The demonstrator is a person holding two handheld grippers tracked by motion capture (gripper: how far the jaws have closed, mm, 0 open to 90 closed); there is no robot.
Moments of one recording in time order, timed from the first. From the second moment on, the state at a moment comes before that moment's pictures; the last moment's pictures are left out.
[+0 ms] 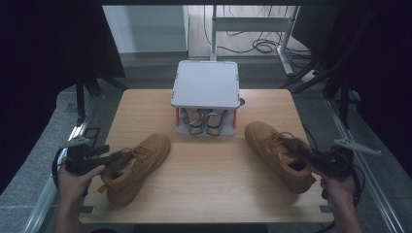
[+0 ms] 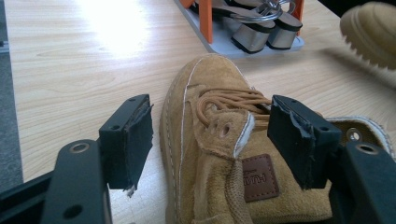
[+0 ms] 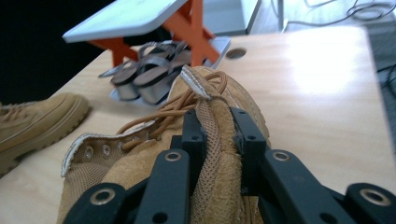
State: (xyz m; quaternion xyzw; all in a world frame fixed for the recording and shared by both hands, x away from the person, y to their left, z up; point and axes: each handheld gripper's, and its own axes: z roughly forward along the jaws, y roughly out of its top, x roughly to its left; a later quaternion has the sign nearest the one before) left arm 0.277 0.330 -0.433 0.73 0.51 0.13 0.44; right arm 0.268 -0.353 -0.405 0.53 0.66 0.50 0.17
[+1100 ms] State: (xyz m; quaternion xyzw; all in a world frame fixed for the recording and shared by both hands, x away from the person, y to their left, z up) left arm 0.275 0.327 -0.435 0.74 0.51 0.13 0.43; right arm 0.262 -0.324 -0.420 0.46 0.74 0.45 0.20
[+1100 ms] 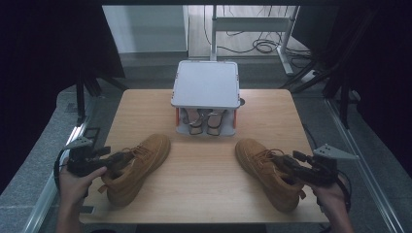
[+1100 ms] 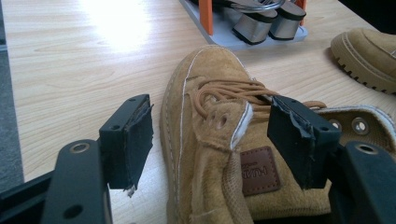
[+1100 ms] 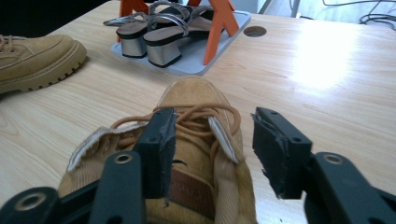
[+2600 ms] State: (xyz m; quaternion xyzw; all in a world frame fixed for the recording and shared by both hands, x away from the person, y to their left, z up) left arm 0.285 0.323 -0.433 0.79 0.50 0.10 0.34; right arm 0.272 -0.319 -0.412 0.45 0.80 0.37 0.17
